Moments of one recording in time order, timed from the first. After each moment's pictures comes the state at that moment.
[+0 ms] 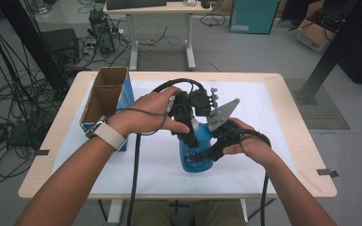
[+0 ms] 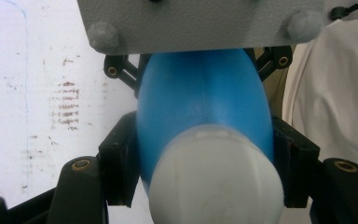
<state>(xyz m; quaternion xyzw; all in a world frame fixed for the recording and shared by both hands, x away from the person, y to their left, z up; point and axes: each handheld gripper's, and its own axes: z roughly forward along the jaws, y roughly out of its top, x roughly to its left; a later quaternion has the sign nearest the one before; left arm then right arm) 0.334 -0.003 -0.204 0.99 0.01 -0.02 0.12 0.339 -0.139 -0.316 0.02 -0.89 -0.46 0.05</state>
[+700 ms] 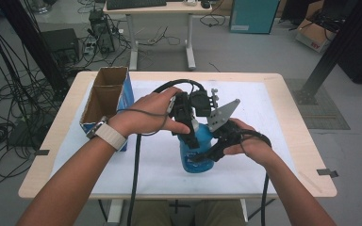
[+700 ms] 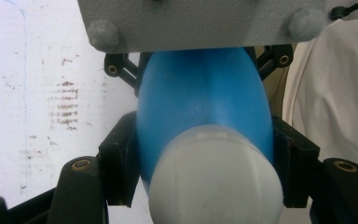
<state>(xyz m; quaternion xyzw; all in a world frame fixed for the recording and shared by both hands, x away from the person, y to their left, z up) 0.333 -0.004 -0.207 0.99 0.01 -0.02 0.12 0.339 -0.140 -0.318 0.02 -0.89 -0.46 0.05</state>
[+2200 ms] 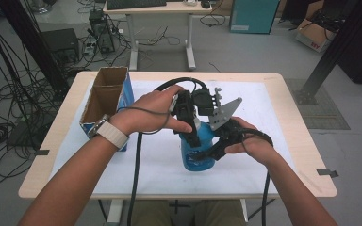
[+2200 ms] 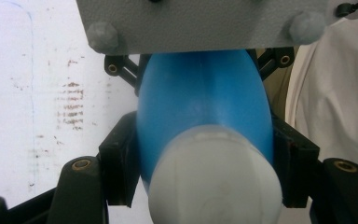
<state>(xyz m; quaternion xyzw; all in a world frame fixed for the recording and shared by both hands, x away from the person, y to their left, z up) 0.333 -0.008 -0.201 0.99 0.02 -0.01 0.12 0.340 -0.142 -0.313 0.02 -0.89 -0.46 0.05</state>
